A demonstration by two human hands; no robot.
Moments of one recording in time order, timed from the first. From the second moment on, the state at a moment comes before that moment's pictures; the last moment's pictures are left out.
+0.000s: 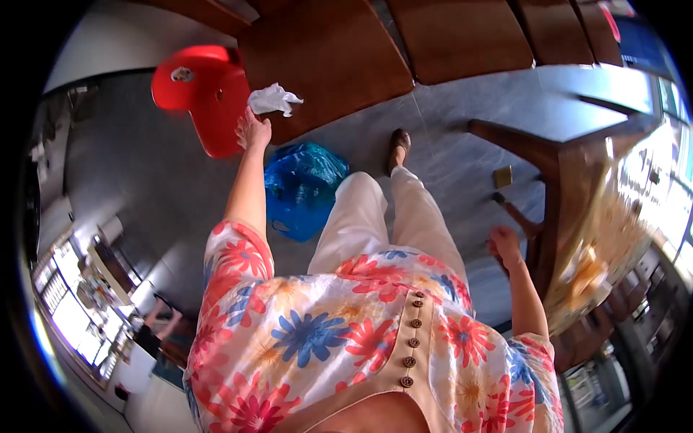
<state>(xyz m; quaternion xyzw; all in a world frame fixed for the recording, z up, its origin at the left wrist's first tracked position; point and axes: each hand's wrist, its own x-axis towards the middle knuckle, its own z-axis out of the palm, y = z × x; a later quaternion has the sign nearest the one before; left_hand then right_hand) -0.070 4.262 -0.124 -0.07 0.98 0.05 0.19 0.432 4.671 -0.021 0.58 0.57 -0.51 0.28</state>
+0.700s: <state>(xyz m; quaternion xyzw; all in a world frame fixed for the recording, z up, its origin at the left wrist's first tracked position) -0.286 4.332 -0.247 0.09 0.99 0.11 0.03 0.136 4.640 -0.063 0.51 0.55 -0.52 0.41</state>
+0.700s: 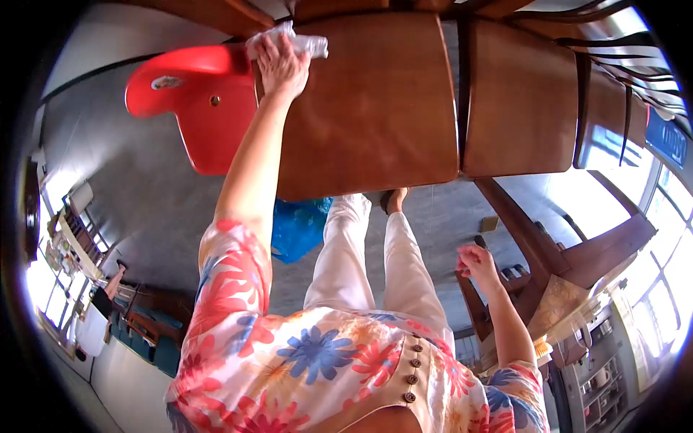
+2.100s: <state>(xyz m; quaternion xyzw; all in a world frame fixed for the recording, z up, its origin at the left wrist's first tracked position) -0.080 4.456 -0.166 0.32 0.91 0.07 0.24 0.228 4.702 -0.100 0.57 0.44 -0.60 0.34</state>
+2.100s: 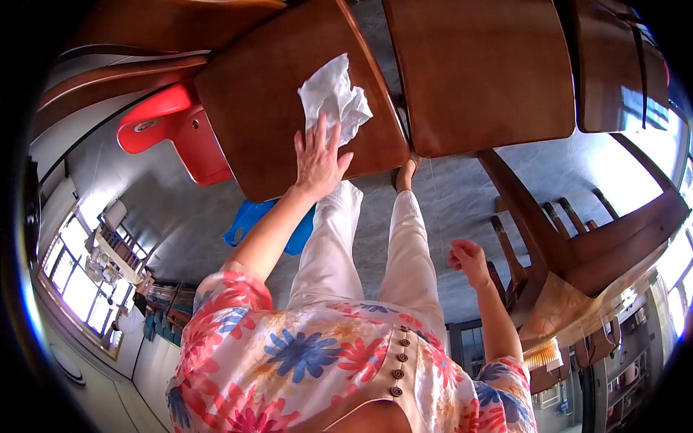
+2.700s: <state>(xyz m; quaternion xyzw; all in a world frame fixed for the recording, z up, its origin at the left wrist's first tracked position) -0.214 4.527 -0.236 0.27 0.96 0.09 0.05 0.236 4.702 -0.109 0.57 0.45 -0.59 0.36</state>
